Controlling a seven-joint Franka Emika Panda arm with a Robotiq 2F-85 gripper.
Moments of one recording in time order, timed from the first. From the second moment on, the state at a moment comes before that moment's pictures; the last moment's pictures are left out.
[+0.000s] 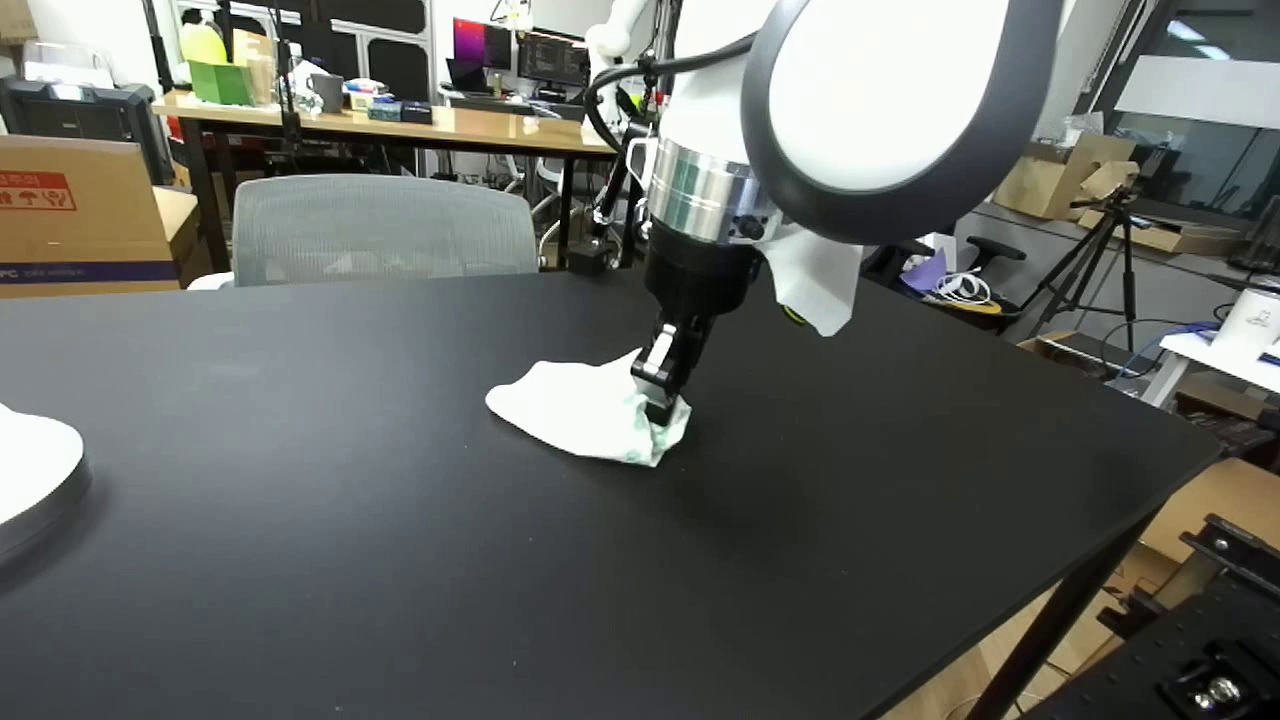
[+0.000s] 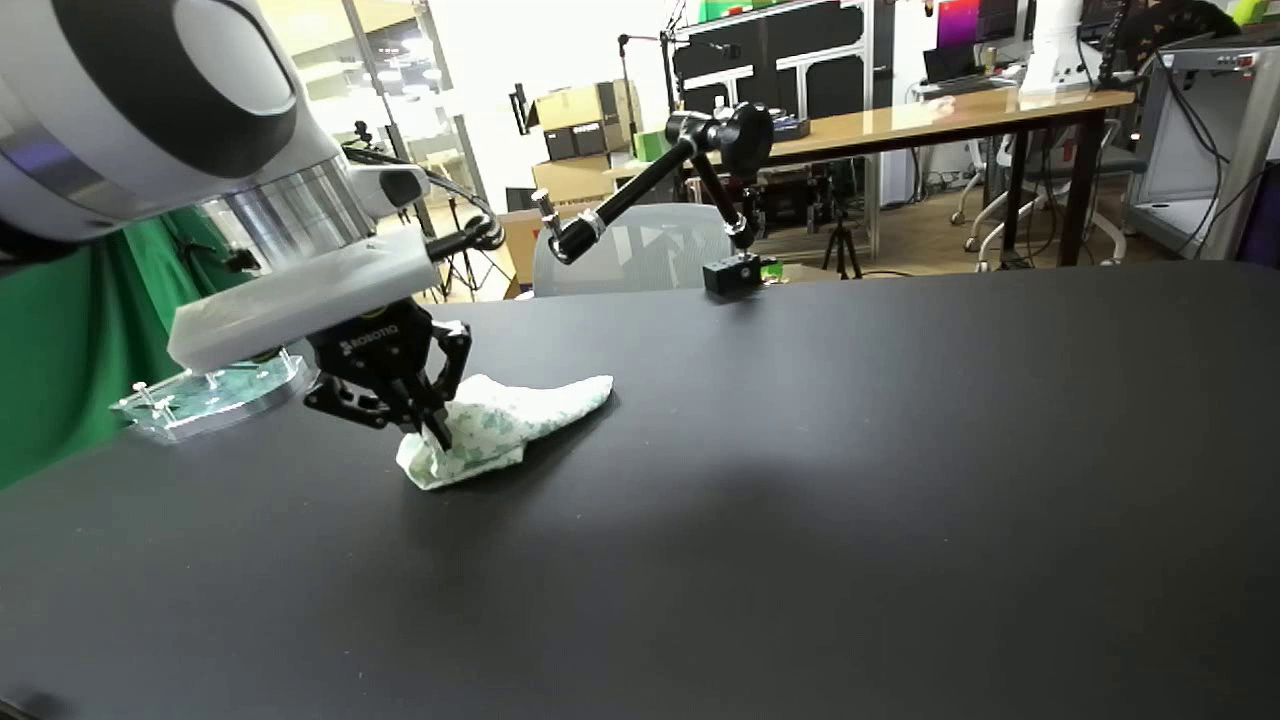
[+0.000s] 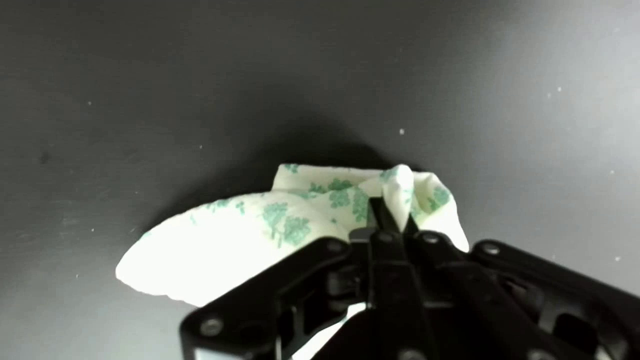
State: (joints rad) arm 0.20 0.29 -0.05 -2.64 -0.44 3.09 -0.16
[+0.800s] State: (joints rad) arm 0.13 0.06 0.11 -2.43 -0.16 2.85 -0.41
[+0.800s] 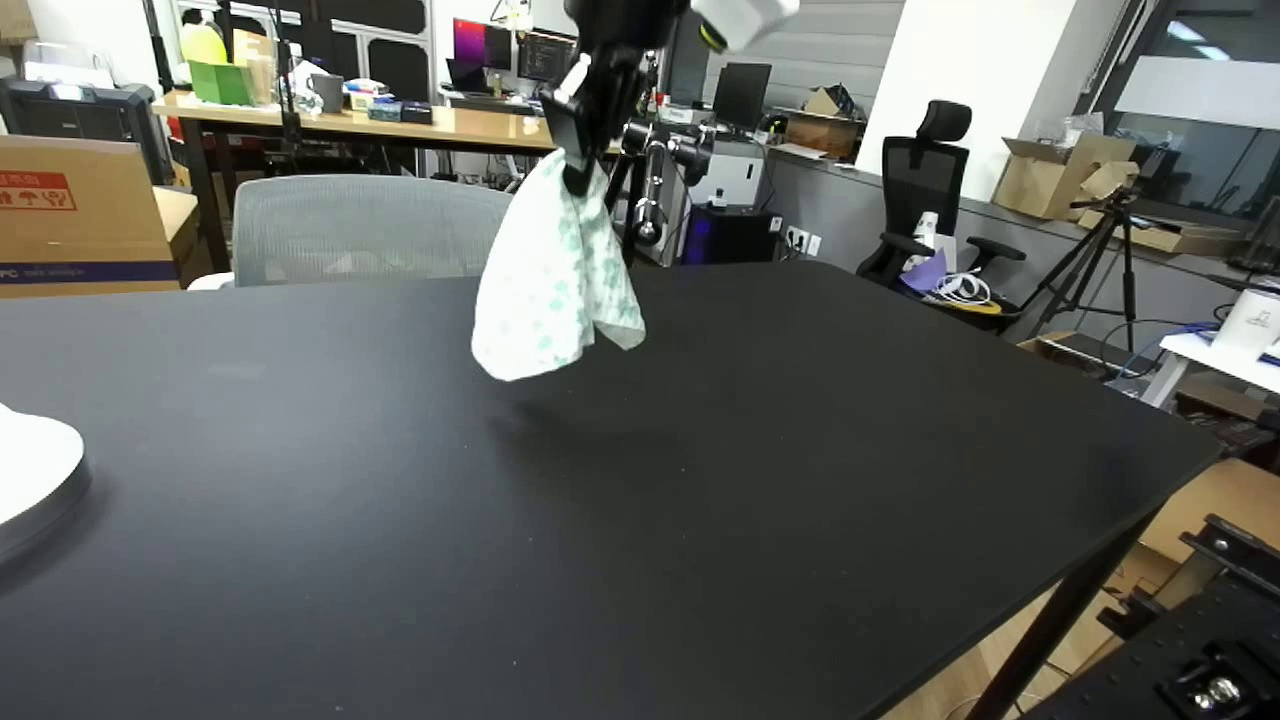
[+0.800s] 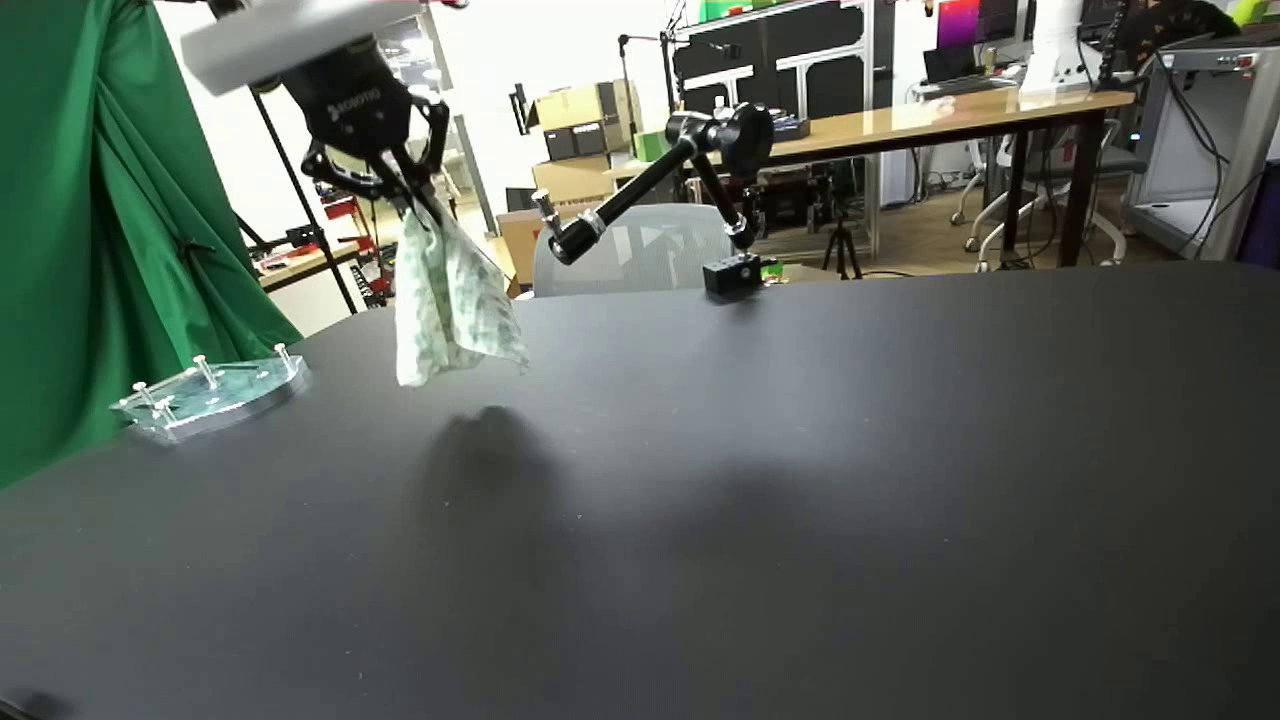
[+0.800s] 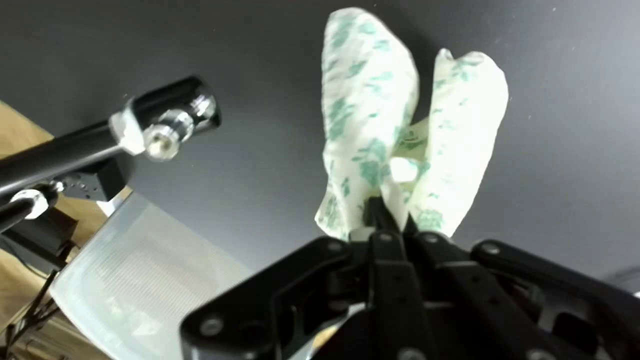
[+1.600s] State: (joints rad) arm 0.04 0.12 0.05 -2.11 -0.21 2.60 -0.41
